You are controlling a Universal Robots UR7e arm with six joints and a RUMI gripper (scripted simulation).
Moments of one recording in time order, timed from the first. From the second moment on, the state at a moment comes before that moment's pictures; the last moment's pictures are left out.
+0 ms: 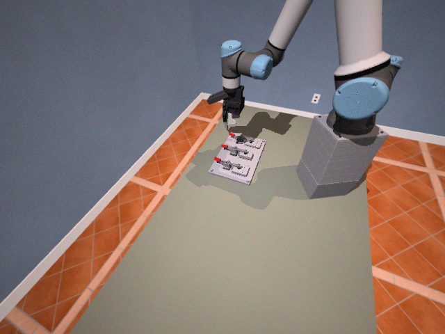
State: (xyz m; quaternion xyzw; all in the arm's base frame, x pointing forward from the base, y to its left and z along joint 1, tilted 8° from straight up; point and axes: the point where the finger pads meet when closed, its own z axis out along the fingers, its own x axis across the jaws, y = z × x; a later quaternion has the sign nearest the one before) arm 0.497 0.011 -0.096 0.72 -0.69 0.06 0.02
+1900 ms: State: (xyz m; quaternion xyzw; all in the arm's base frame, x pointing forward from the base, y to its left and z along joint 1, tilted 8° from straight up) arm 0.502 -0.098 -0.083 0.72 -0.69 0.06 0.02
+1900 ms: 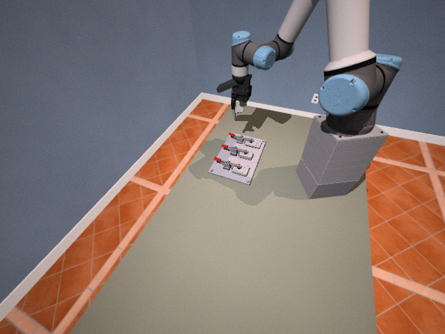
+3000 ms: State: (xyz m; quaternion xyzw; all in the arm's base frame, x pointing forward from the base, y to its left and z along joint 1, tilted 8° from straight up) arm 0.505 -0.104 -0.139 0.72 -0.69 0.06 0.02
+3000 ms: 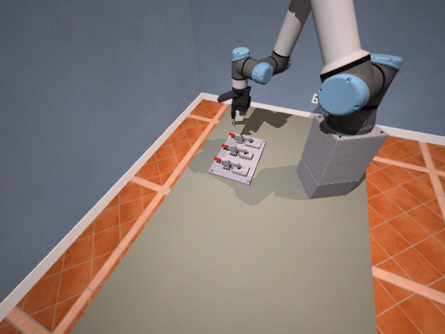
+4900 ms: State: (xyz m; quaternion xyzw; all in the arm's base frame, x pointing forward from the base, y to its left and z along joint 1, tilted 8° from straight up) arm 0.529 -0.104 -0.150 0.72 -0.69 0.06 0.02
